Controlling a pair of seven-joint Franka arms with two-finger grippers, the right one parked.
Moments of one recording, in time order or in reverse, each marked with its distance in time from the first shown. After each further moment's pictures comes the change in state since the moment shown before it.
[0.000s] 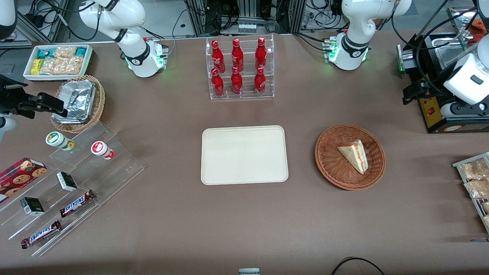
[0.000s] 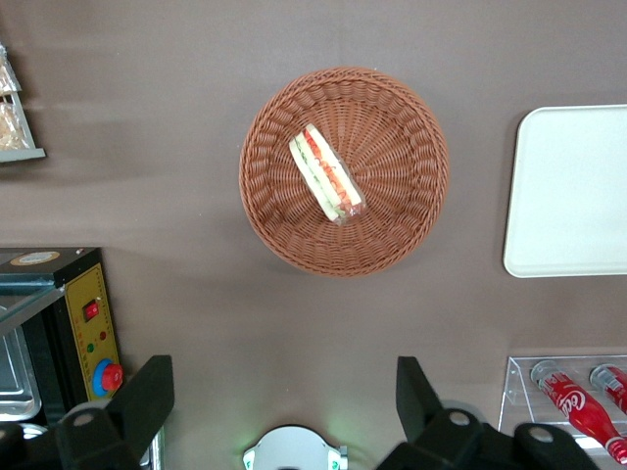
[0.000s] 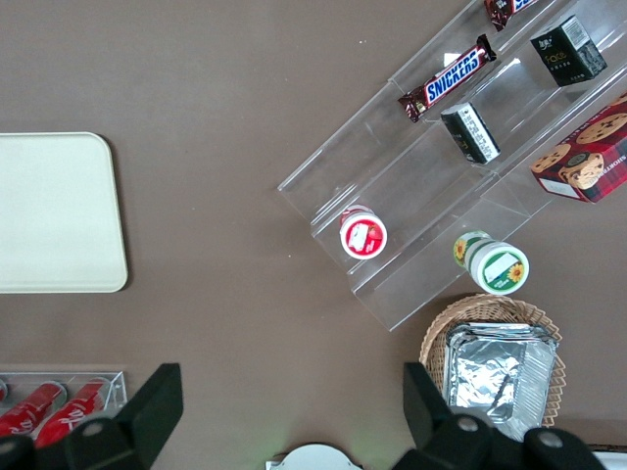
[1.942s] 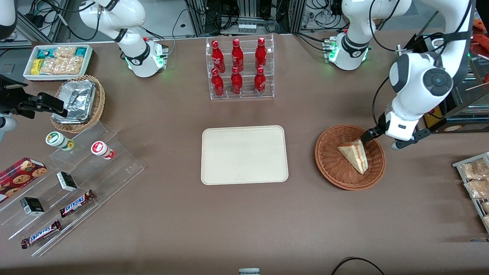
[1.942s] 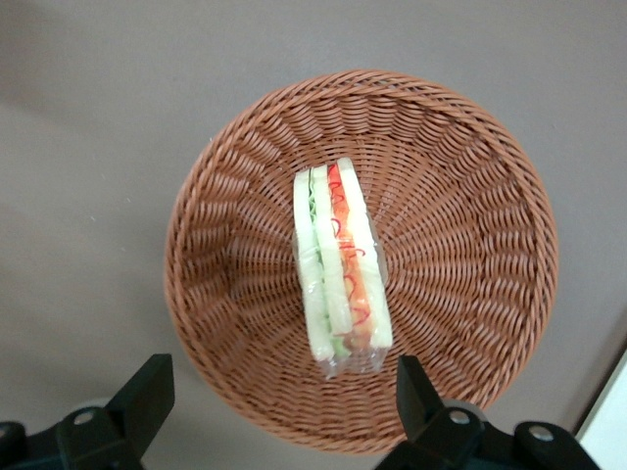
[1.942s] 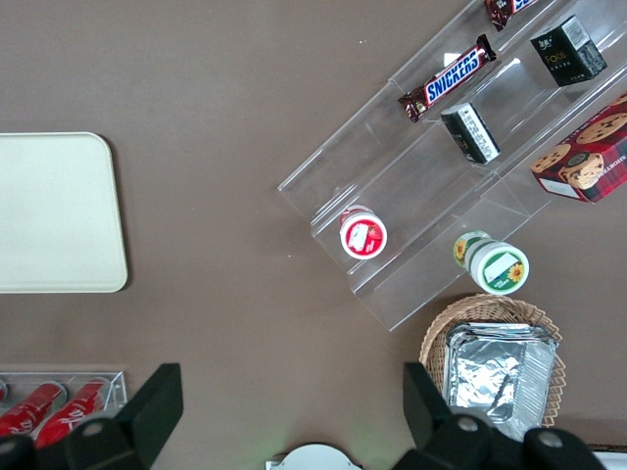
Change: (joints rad) arm -0.008 -0.008 -0.022 -0.778 0.000 0.921 -0.524
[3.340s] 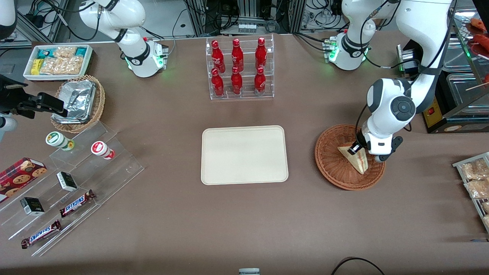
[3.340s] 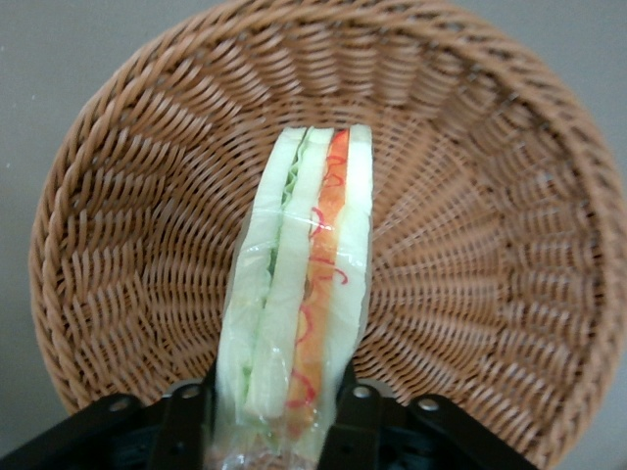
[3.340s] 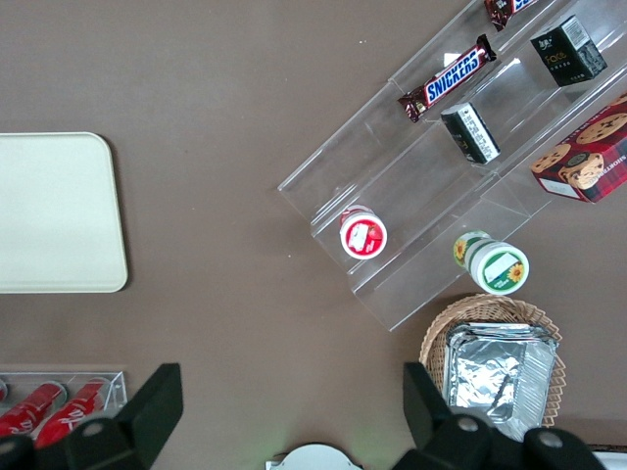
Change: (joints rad) arm -0.002 0.204 -0.045 0.020 0.000 0.162 -0.295
